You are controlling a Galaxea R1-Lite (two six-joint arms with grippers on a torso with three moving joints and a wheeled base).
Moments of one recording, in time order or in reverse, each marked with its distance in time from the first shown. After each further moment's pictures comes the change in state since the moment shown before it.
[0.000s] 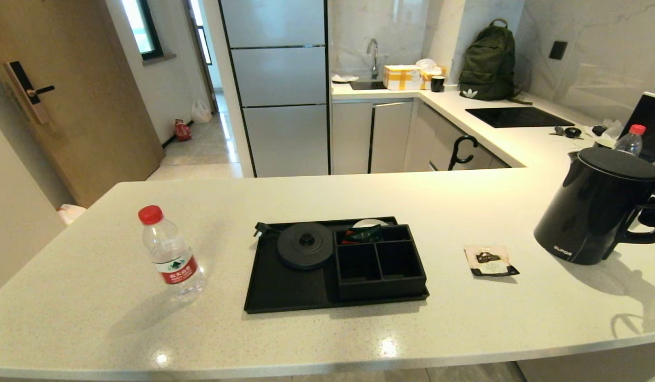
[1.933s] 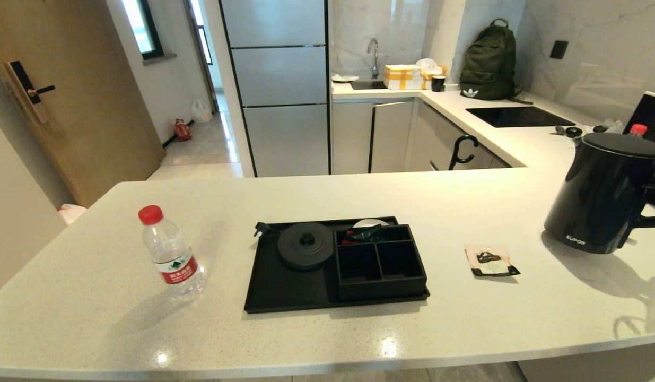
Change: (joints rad) left arm 0.000 0.000 0.000 0.000 -0.001 0.000; right arm 0.005 -0.036 -0.090 0.027 -0.017 -0.016
